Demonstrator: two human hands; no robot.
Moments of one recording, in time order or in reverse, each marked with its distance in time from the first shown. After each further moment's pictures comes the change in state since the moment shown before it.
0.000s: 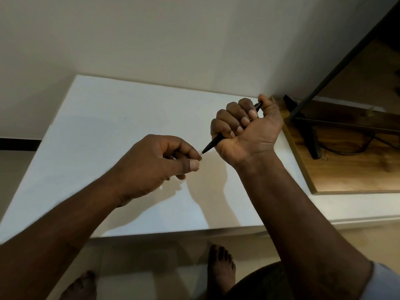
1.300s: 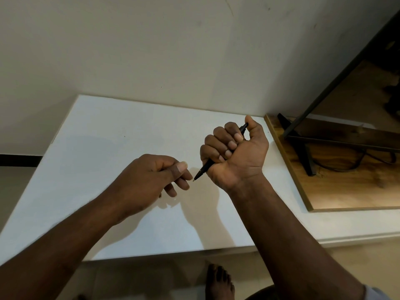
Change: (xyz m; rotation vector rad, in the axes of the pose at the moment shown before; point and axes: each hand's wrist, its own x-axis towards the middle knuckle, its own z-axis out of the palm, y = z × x) left_hand 0.006 -0.004 -0.003 0.047 0.035 -0.049; right_hand 0.000 0.010 -0.002 -0.063 -0.034 0.063
